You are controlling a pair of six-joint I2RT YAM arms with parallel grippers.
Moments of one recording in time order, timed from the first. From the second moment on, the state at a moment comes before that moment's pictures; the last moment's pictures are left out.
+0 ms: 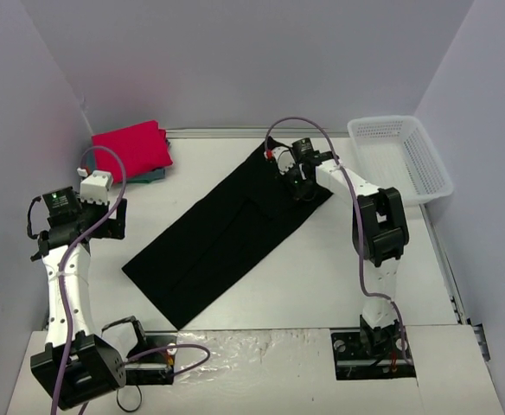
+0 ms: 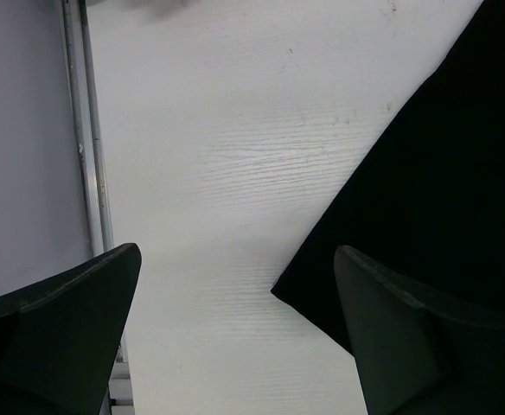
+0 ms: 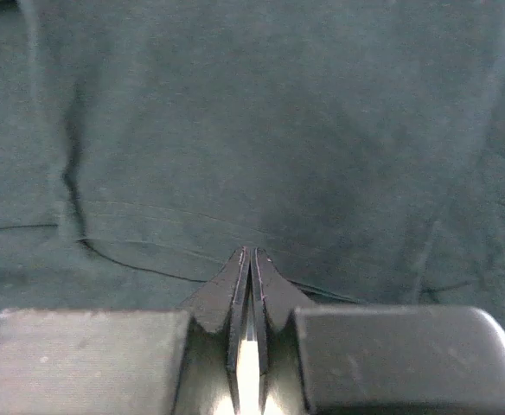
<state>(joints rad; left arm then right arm) 0.37 1.03 0.96 -0.67 0.28 0.39 0.36 2.08 1.61 -0.61 -0.20 -0.40</state>
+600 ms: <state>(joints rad) 0.37 1.02 0.96 -0.67 0.29 0.40 0.37 2.15 1.59 -0.67 -0.25 -0.37</state>
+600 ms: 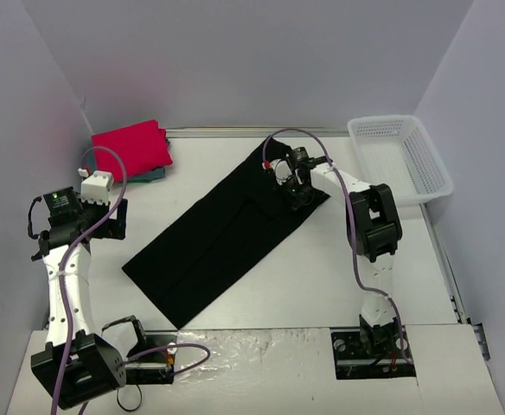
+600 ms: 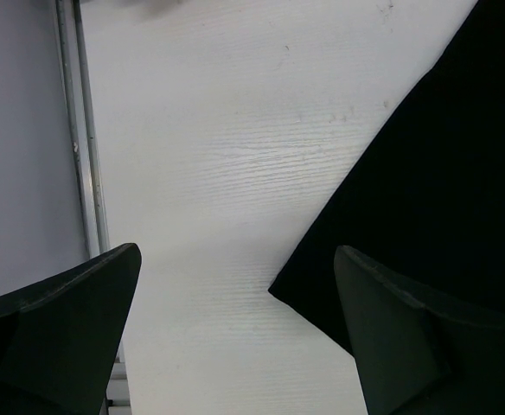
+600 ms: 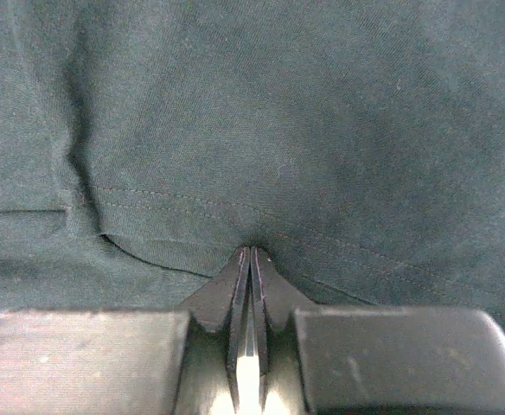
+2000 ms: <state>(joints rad) 0.37 1.20 0.96 -0.68 0.31 0.39 0.32 2.80 2.53 -0.38 0.28 -0.56</state>
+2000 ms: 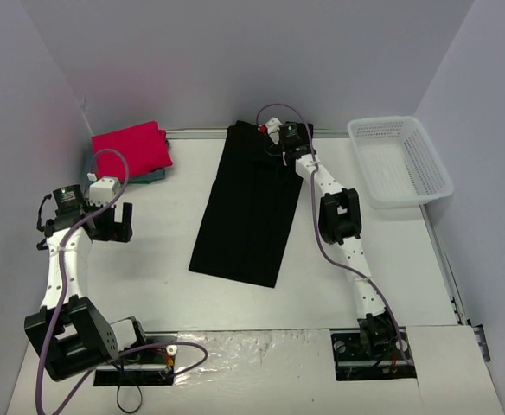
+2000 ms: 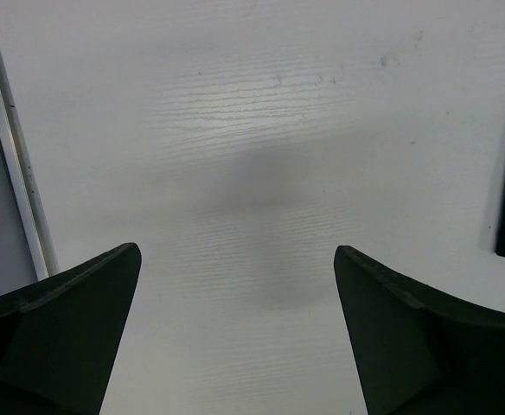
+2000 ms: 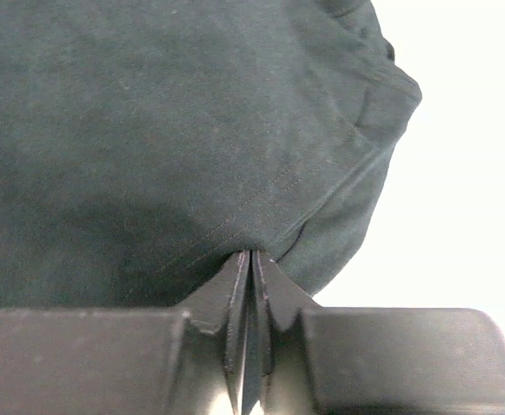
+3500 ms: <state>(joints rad) 0.37 1.08 0.96 -0.74 0.51 0.43 0.58 1.88 1.43 -0.85 -0.29 -0.45</state>
